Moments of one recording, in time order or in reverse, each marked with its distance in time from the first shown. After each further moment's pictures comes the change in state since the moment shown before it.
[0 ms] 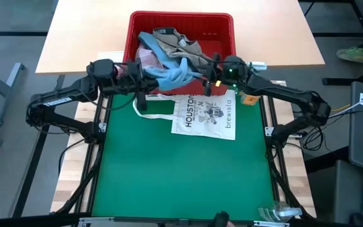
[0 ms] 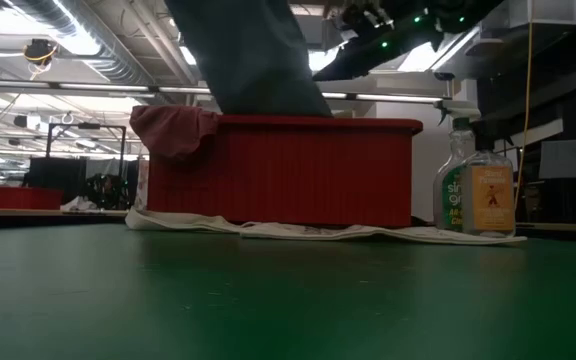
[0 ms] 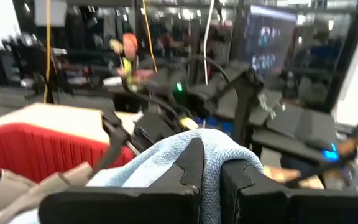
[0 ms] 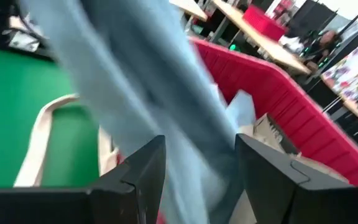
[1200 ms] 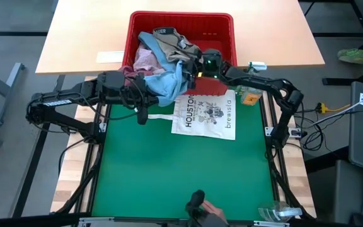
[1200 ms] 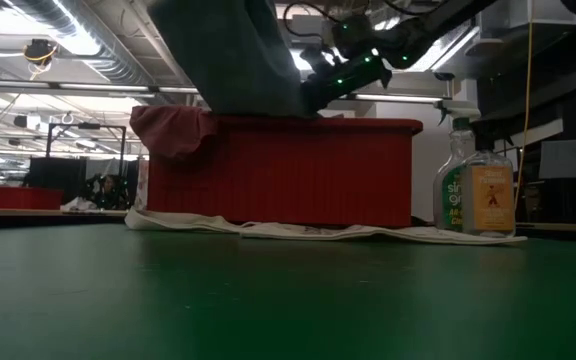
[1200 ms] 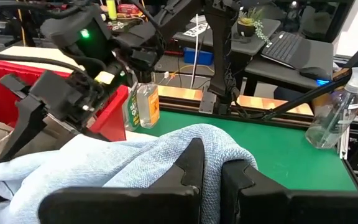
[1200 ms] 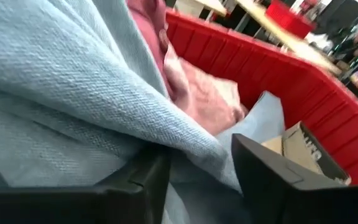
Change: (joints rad) left arm -0.106 0.006 -0.001 -0.250 -0.061 0.004; right arm -0.064 0.355 0.270 0.001 -0.110 -0.029
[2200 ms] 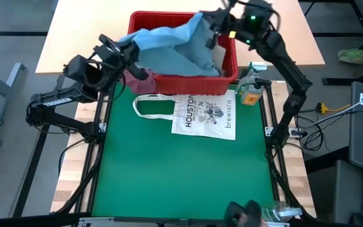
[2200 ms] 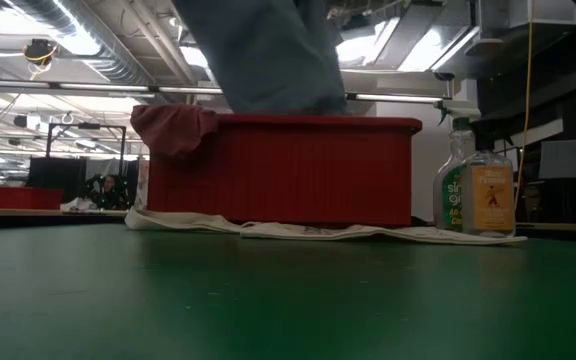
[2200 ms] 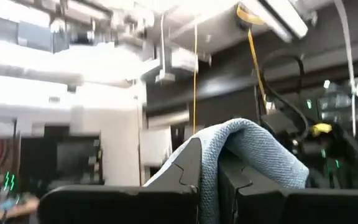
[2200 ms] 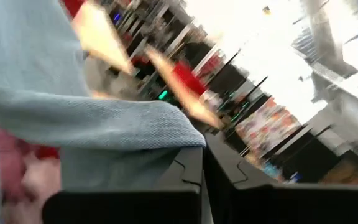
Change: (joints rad) left arm 0.100 -0.004 0.000 0.905 -0.419 0.454; right arm -0.008 -0.056 0.899 -0.570 0.138 -0.152
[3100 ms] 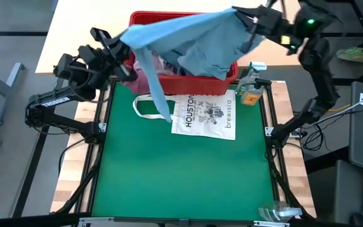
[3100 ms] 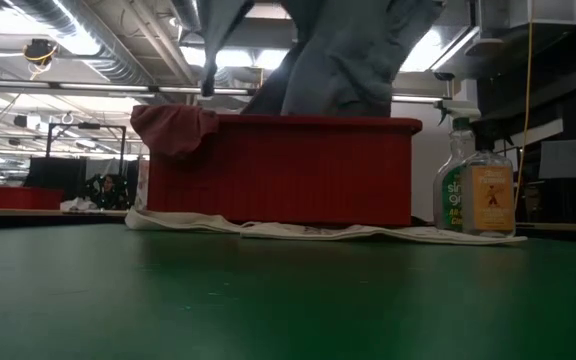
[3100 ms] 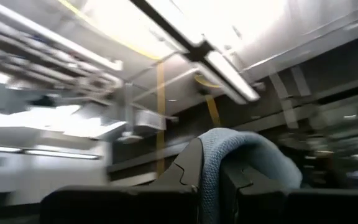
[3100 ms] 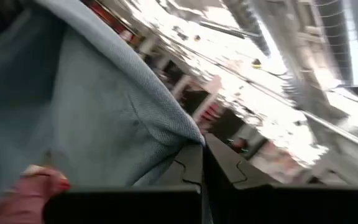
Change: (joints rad) left arm 0.017 -0.025 0.000 0.134 0.293 -0.016; right arm 0.003 -0.239 0.021 -0.113 -0.134 0.059
